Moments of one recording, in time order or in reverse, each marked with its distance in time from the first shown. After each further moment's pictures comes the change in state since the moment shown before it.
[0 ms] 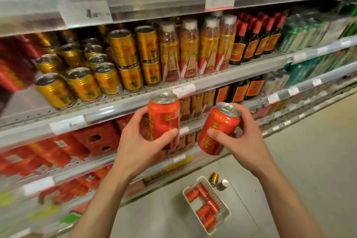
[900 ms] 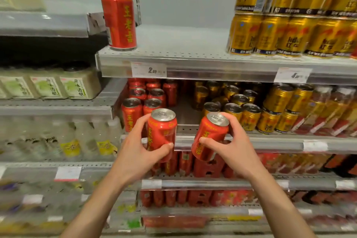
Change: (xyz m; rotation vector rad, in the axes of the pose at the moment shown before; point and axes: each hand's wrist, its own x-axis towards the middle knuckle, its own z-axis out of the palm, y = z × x) left_hand -0.058 -0.076 -0.358 0.184 0.300 -0.047; right_hand -0.004 -0.155 0.348 -0.017 -0.406 -0.267
